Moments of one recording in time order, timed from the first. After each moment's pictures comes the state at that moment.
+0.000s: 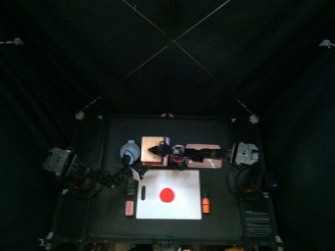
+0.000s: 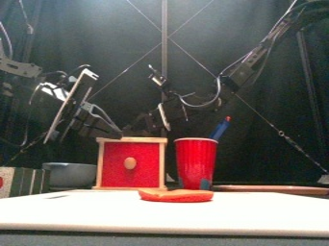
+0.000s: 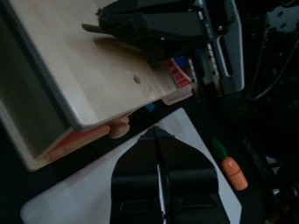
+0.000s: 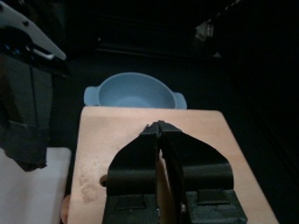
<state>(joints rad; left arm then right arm) -0.24 0.01 1.07 -0.96 -0.97 -0.37 -0.35 0.35 0.39 -0.33 -0.54 -0.01</state>
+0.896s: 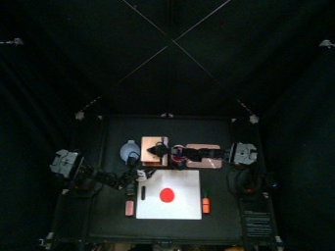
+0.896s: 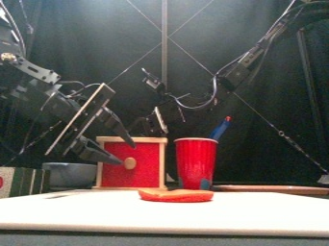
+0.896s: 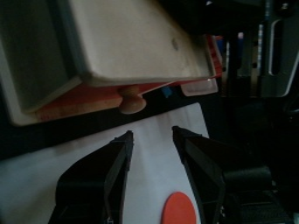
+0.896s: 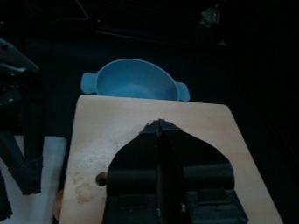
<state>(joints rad) -0.22 0.11 0.94 -1.14 -0.82 -0.48 -0.34 0.37 0.35 -0.36 -0.44 -0.01</state>
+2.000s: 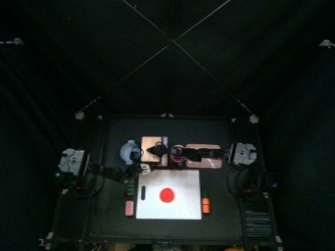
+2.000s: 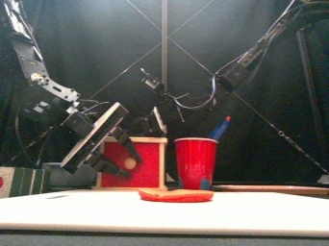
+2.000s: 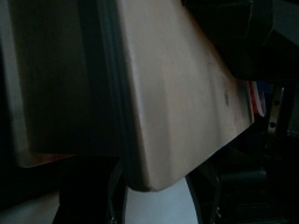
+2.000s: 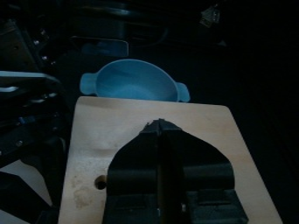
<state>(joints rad) -0.06 0.18 0.90 -1.04 -0.76 -0.56 -0.33 0.38 0.35 -0.36 -0.44 -0.01</state>
